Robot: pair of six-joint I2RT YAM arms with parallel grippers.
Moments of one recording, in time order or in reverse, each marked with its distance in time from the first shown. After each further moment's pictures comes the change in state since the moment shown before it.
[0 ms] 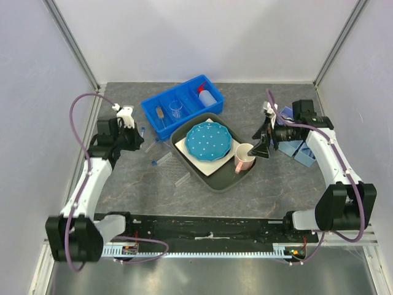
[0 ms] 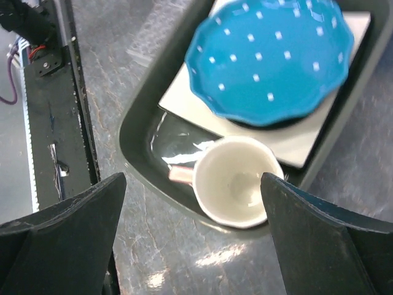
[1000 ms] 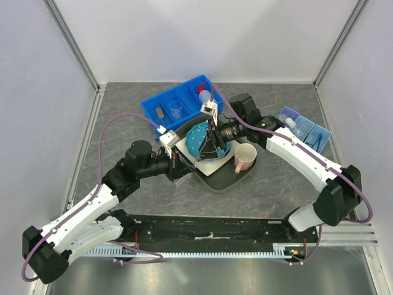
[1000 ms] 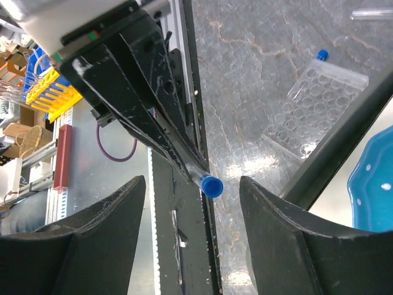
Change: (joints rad) left arm -0.670 -0.338 -0.204 0.233 0.260 -0.348; right arm 0.653 0.117 0.235 0.378 0.141 0.830
